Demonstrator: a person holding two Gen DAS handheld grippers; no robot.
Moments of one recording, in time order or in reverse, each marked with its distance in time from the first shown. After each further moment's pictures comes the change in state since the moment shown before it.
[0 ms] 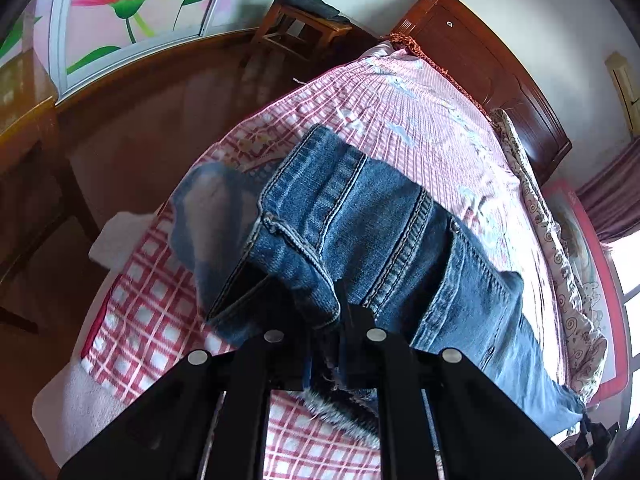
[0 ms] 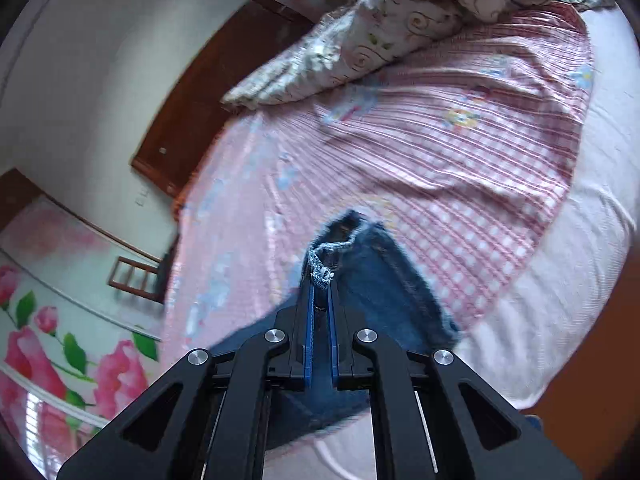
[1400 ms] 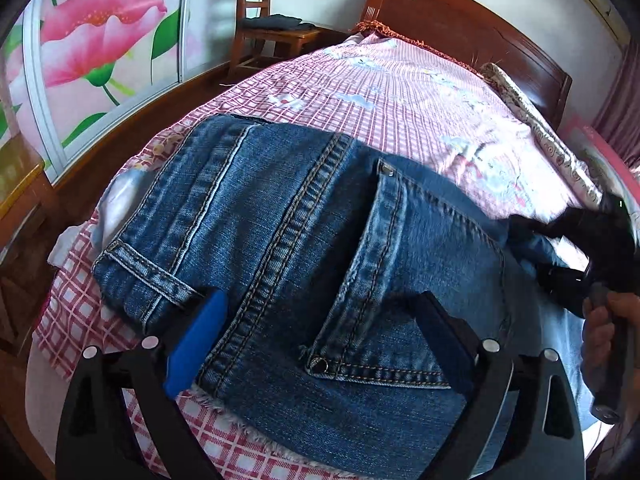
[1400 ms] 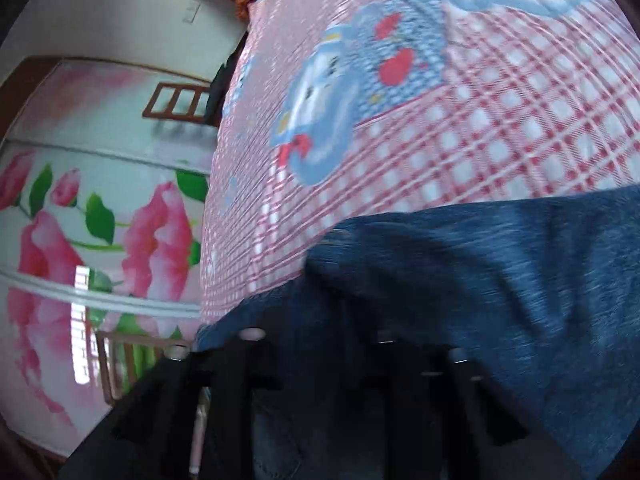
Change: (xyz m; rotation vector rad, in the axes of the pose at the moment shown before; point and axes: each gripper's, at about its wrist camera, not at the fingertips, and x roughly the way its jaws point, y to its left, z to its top) left arm 0.038 -0.089 -0.040 0.252 -0.056 0.173; right arm 0.333 0.305 -0.220 -0.116 0.609 0.299
